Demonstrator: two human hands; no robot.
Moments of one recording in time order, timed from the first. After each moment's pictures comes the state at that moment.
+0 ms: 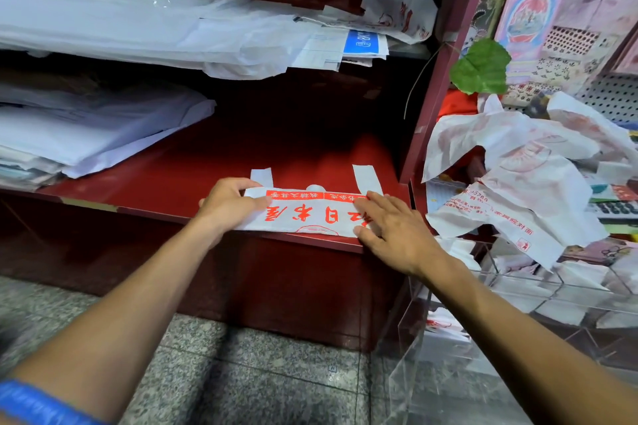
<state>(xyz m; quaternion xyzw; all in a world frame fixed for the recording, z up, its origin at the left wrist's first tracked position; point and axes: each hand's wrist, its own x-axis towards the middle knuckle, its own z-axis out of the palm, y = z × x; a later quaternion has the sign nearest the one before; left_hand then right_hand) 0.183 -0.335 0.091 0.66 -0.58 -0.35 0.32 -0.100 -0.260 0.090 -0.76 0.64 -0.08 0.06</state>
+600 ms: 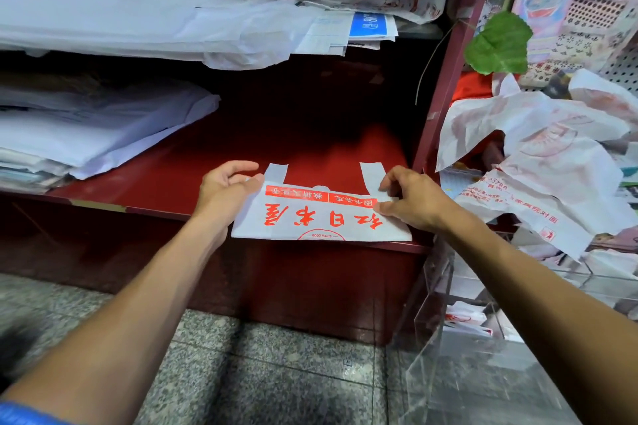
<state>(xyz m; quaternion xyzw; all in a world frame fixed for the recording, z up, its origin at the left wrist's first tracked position) 0.181 -0.326 0.093 0.57 -0.49 -0.42 0.50 -0.114 -0.297 0.107 -0.68 0.69 -0.18 0.18</state>
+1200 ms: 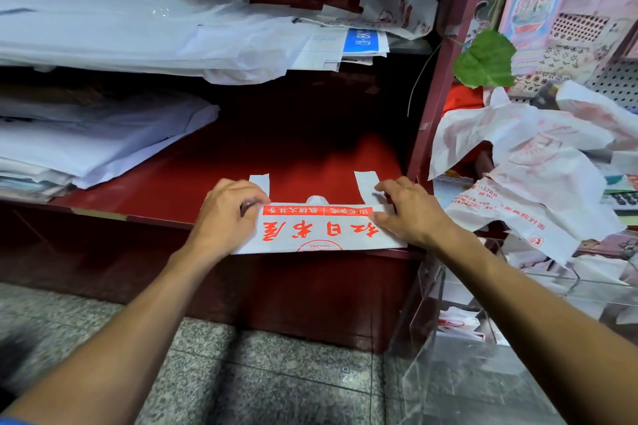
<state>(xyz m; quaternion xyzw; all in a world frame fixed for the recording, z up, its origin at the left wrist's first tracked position) 0.197 -0.321 0.077 0.52 -0.77 -0.04 0.35 -0.115 -0.290 0.101 -0.72 0.68 -0.12 0.07</state>
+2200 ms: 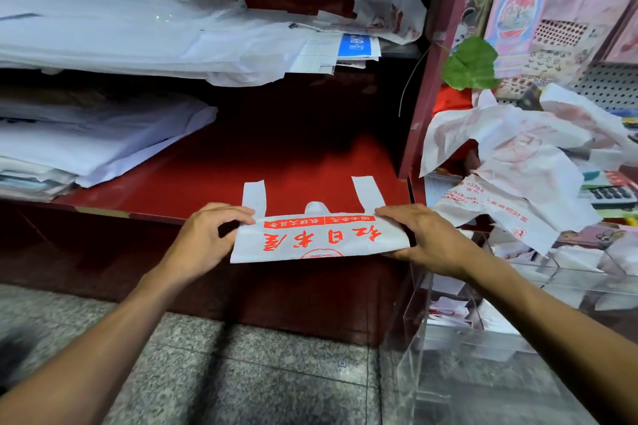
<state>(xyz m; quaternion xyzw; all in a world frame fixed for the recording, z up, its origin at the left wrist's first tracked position) 0.233 -0.296 0.062 0.49 -0.80 -0.12 0.34 -0.151 -0.242 0.083 -0.81 0.55 -0.16 0.09</state>
